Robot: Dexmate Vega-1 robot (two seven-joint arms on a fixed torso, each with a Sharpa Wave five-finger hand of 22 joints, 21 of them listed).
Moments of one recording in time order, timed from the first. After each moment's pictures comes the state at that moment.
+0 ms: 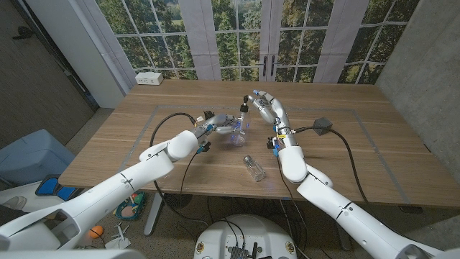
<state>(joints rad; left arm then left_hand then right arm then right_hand) 0.80 0.72 0.68 -1.74 0.12 0.09 0.02 0.67 -0.01 0.54 -0.25 0.17 0.52 0.04 0.39 0.24 0.72 -0.03 0.21 0.20 0.62 -0.06 0.19 0.17 0.40 0.00 0.54 0.20 -0.99 -0.44 -0.59 -1.68 -0.17 0.24 -0.57 0.64 0.03 0.29 -0.08 0.25 0.51 0.00 0.24 0.21 0.39 0.01 0.20 0.55 0.43 -0.01 0.34 0.91 0.24 0.11 0.85 0.19</state>
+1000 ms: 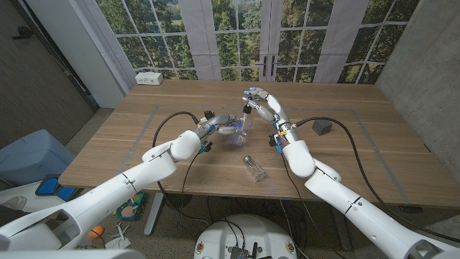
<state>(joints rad) 0.79 0.72 0.70 -1.77 0.19 0.13 0.04 0.67 -0.01 0.54 -0.25 0.17 0.52 0.04 0.38 0.24 0.72 -0.03 0.21 0.20 0.62 -0.06 0.19 0.17 0.40 0.00 0.54 0.20 -0.98 -0.51 -0.57 -1.73 -0.18 0.28 -0.42 0.68 0.05 0.31 -0.14 0.27 0.61 -0.03 0.25 0.21 0.27 0.03 0.19 0.52 0.26 0.03 0.27 0.87 0.12 0.15 0.79 0.18</state>
